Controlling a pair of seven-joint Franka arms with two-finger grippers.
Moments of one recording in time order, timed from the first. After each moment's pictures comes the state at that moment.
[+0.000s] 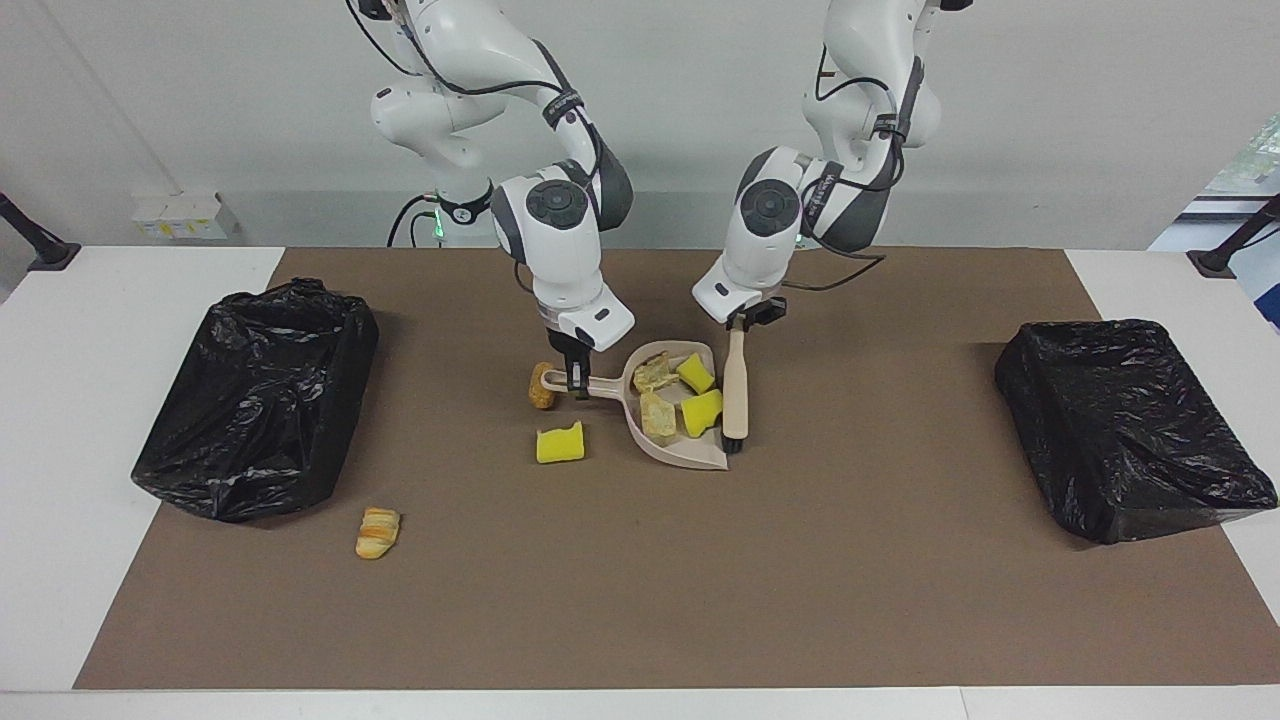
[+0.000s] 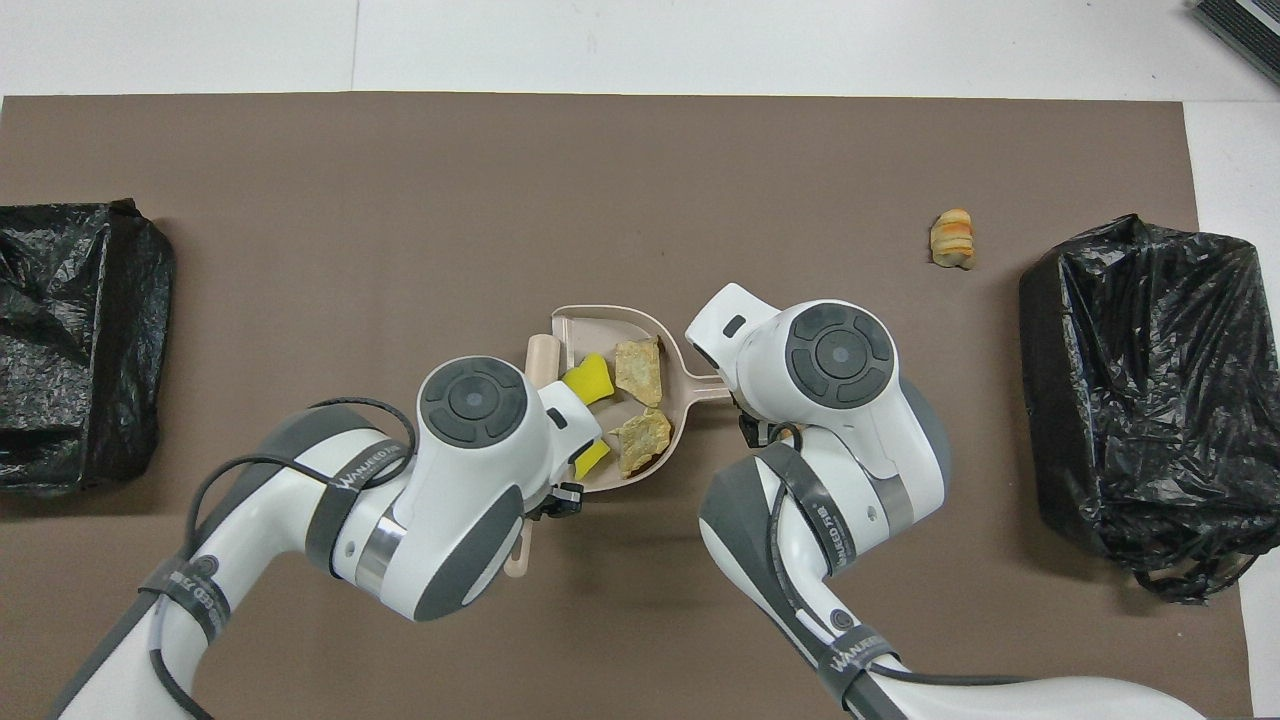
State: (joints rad) left arm -0.52 0.10 -0.16 -2.08 -0.10 1.96 -0.46; right arm 0.50 0.21 -0.04 -1.98 -0.01 2.25 -1.14
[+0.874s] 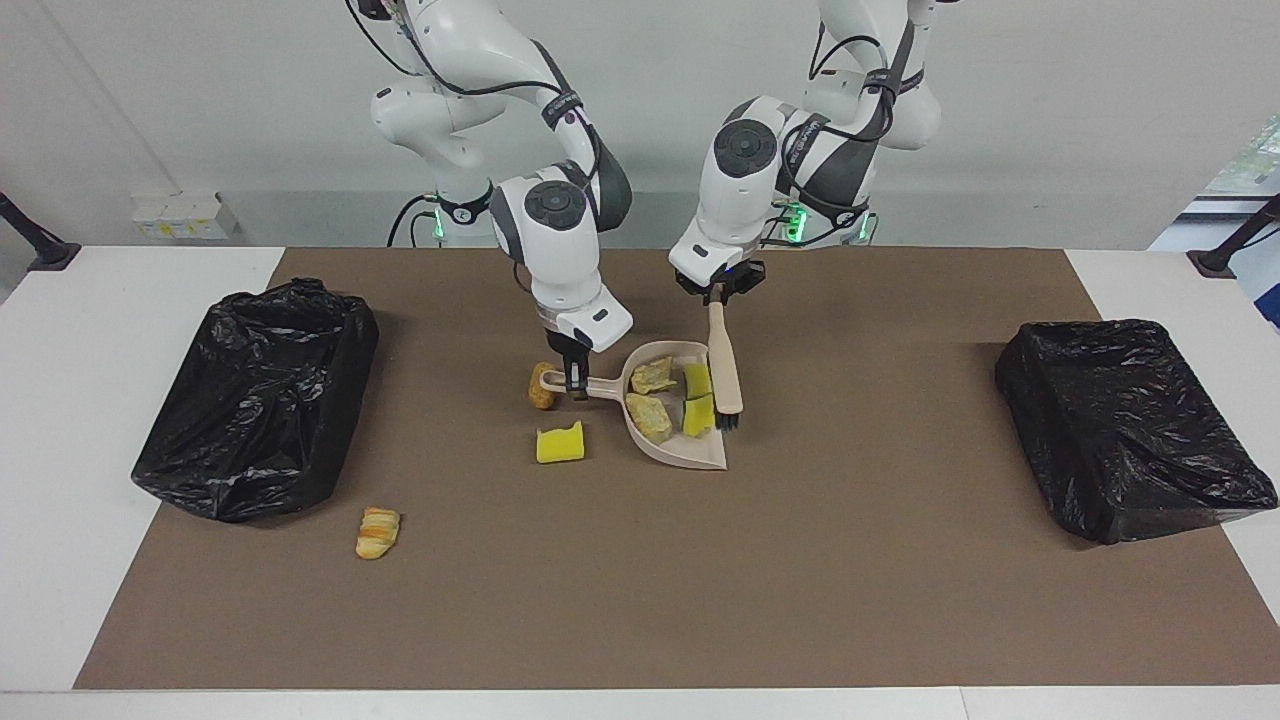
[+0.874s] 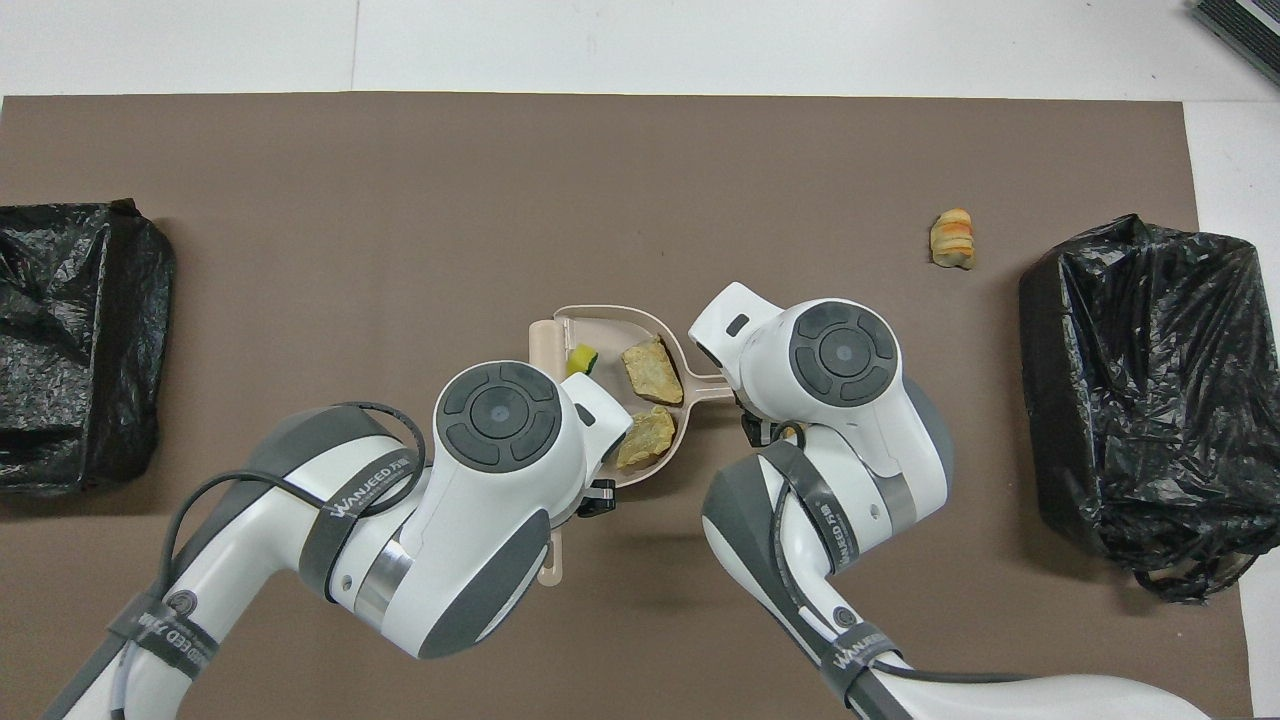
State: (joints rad) left arm -0.56 0.05 -0.14 -1.98 -0.10 1.86 -0.61; right arm 0.50 0.21 -0.04 -1.98 -0.01 2.25 -1.14
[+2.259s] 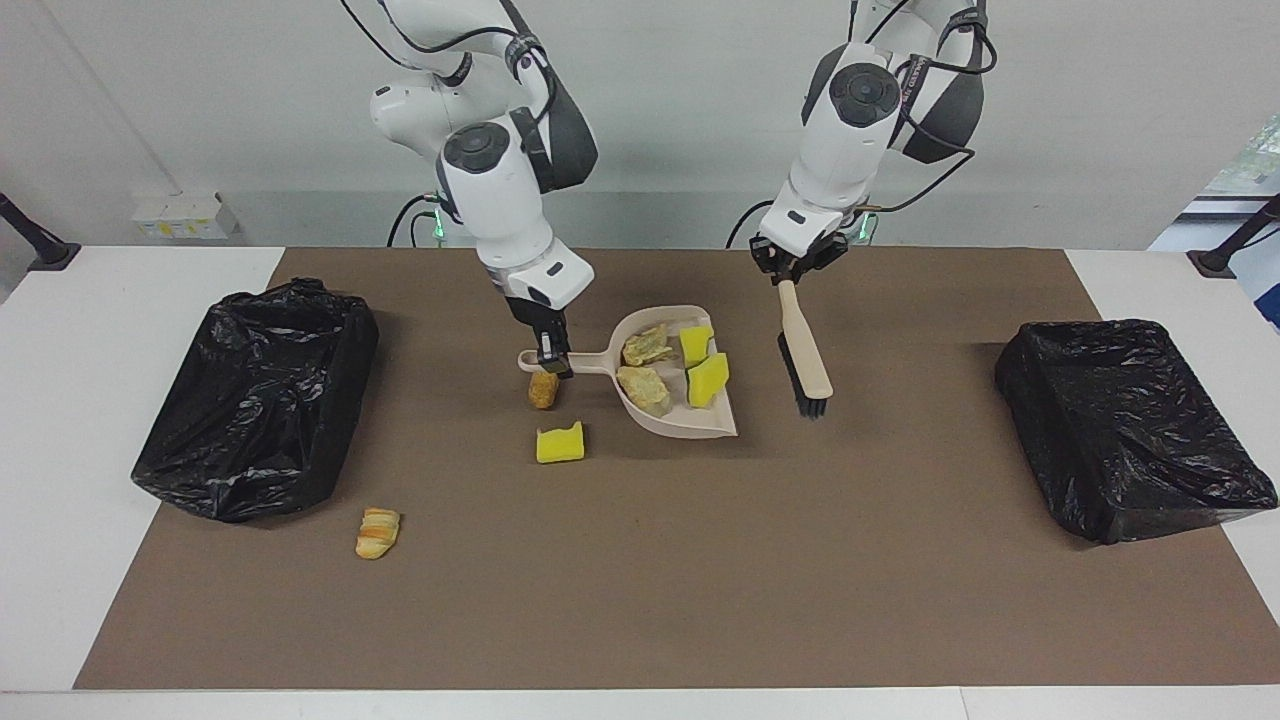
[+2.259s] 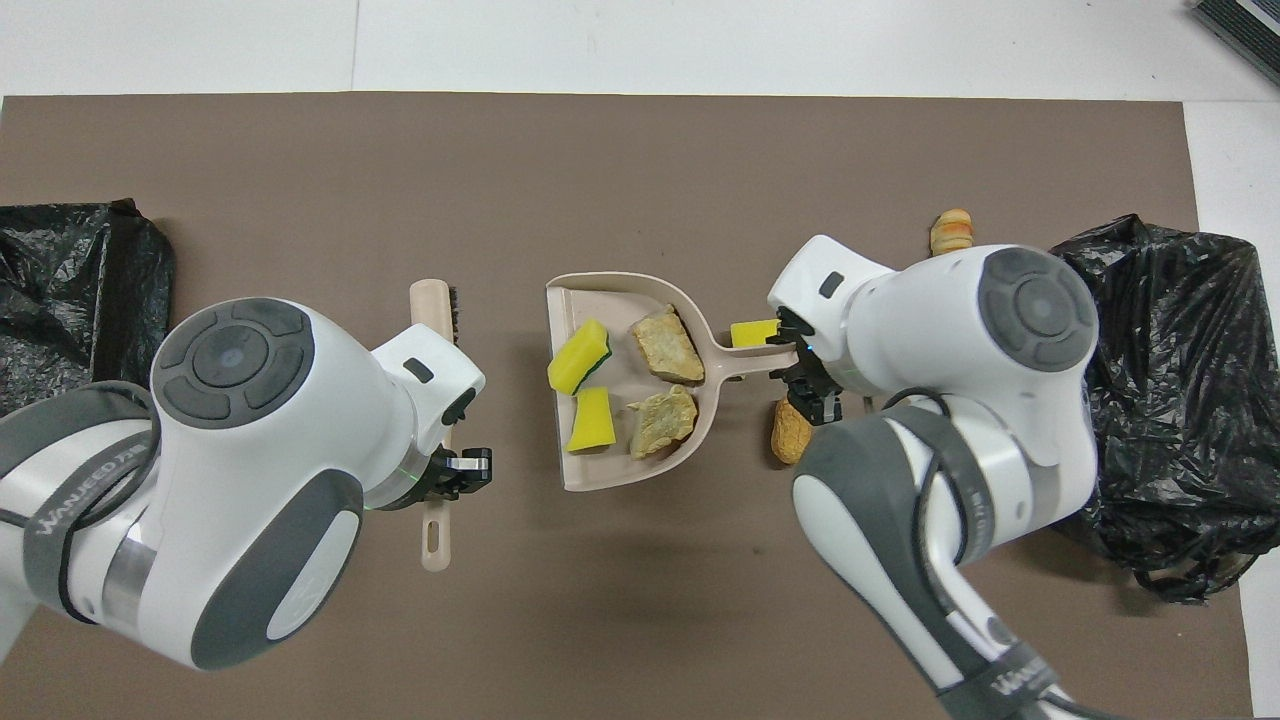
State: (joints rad) left arm -0.38 -0.09 -0.11 -1.97 -0.10 1.71 -0.47; right arm 0.37 0.09 -0.04 -1.91 0.20 2.13 -1.43
